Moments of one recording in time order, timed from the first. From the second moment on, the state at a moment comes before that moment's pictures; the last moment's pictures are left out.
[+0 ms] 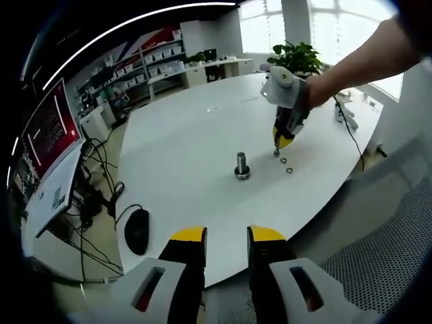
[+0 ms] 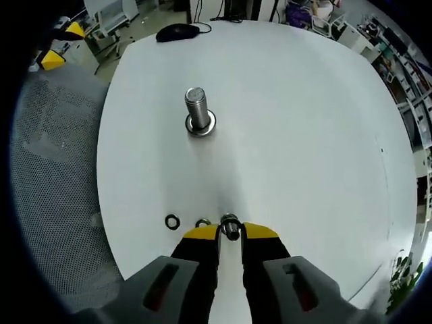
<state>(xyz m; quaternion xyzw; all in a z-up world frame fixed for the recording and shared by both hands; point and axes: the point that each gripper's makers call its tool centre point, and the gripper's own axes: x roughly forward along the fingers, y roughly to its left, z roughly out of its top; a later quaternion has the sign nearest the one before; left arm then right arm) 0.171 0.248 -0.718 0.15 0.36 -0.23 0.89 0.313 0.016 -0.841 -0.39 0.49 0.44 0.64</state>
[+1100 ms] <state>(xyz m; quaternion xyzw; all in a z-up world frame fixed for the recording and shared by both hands) 0.169 0.246 -0.721 0.15 0.37 -0.23 0.89 0.319 0.016 -0.860 -0.37 0.51 0.44 0.64</state>
